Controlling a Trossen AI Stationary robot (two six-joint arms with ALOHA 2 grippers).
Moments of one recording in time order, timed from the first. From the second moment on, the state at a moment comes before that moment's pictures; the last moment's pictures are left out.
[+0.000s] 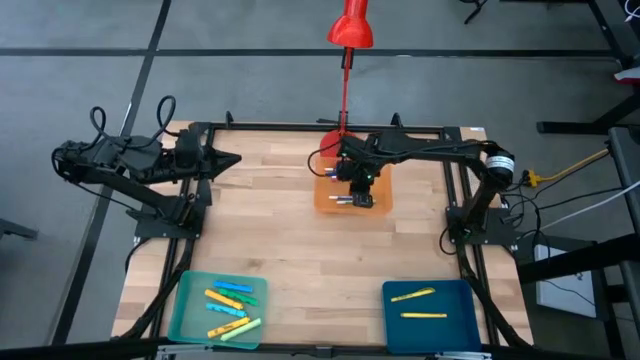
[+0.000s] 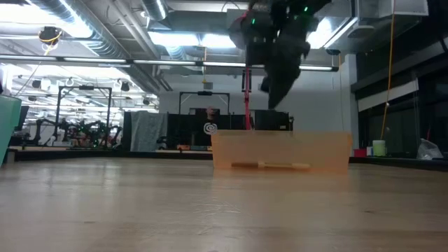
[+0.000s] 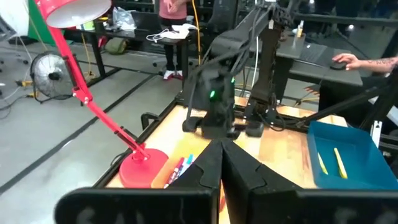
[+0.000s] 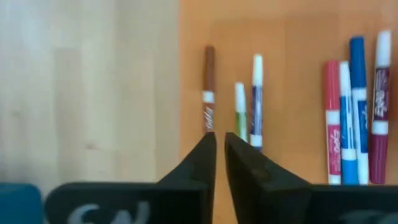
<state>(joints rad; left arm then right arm) -0.27 0.78 1.25 -0.72 -0.60 -0.22 -0.28 1.72 1.42 -0.94 -0.26 -0.23</state>
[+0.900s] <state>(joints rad) -0.27 0.78 1.25 -0.72 -0.60 -0.22 -0.01 1.33 1.42 -0.81 -0.23 0.06</state>
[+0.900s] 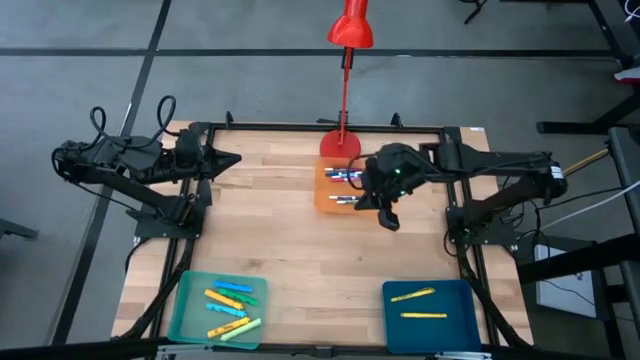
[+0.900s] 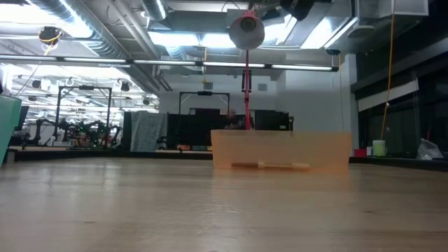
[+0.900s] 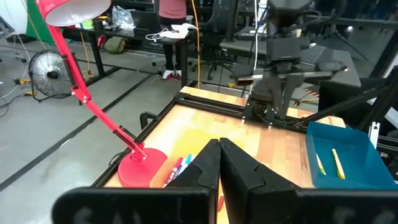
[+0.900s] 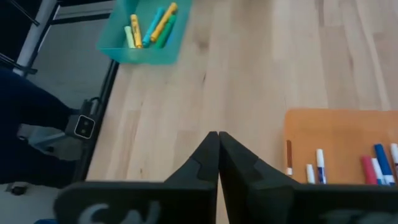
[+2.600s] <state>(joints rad) -0.27 0.78 1.25 -0.72 -0.58 -0.22 0.17 1.29 1.07 0.03 -0.05 -0.06</state>
